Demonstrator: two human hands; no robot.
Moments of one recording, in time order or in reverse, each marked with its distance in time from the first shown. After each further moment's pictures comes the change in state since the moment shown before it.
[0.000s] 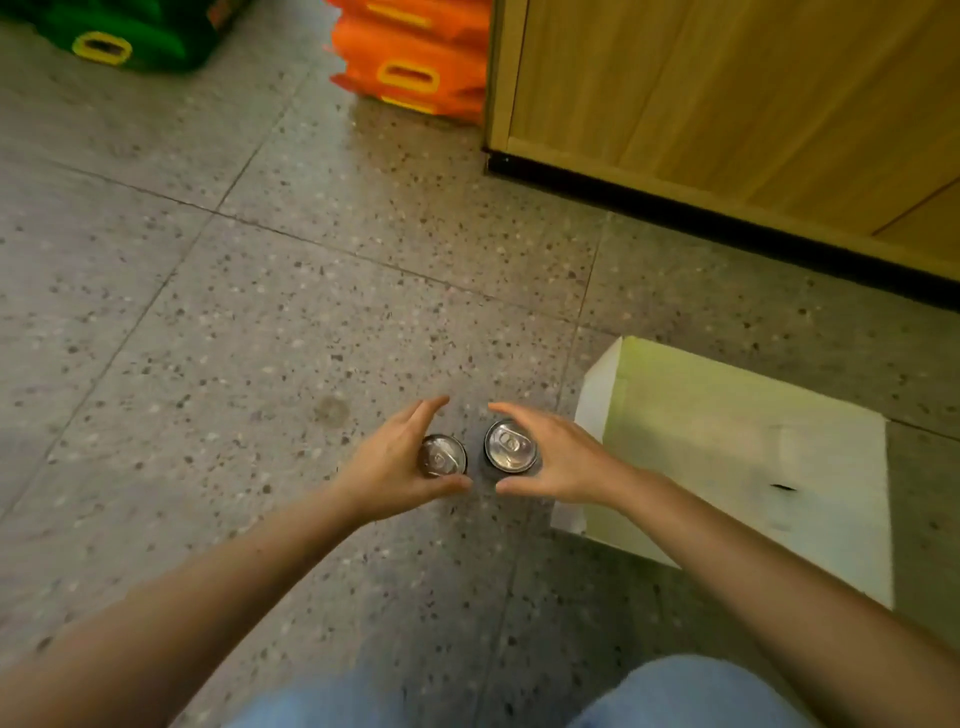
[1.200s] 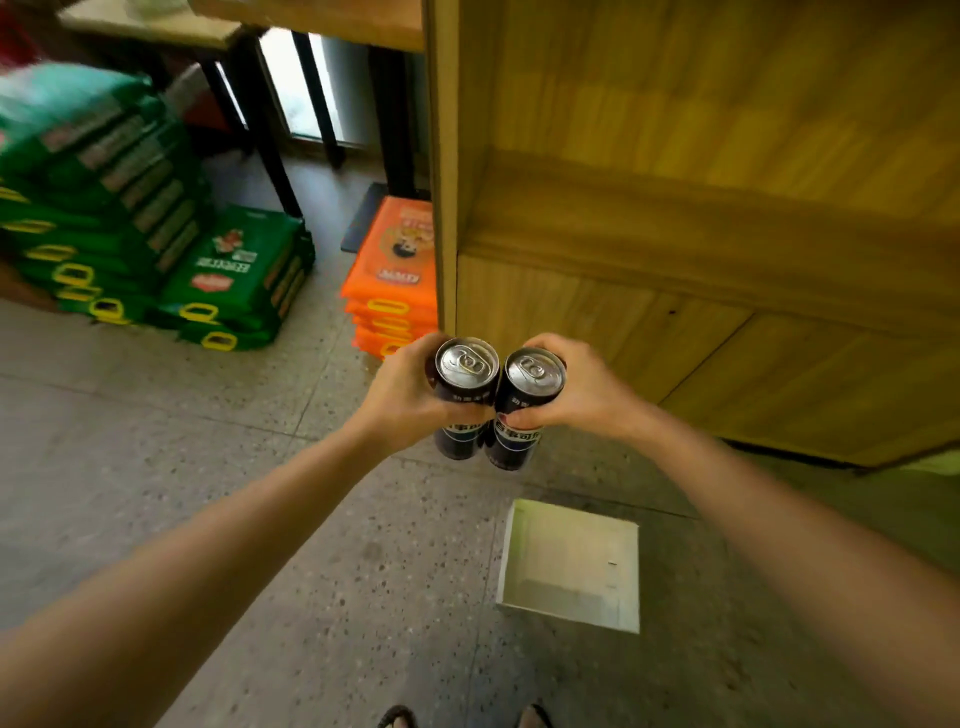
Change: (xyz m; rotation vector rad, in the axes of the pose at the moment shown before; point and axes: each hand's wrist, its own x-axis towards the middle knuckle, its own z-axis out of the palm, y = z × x) left_hand -0.125 0.365 -0.452 -0.454 0.274 0.238; right_hand -0.244 -0.328 -0.448 0.358 0.408 -0.002
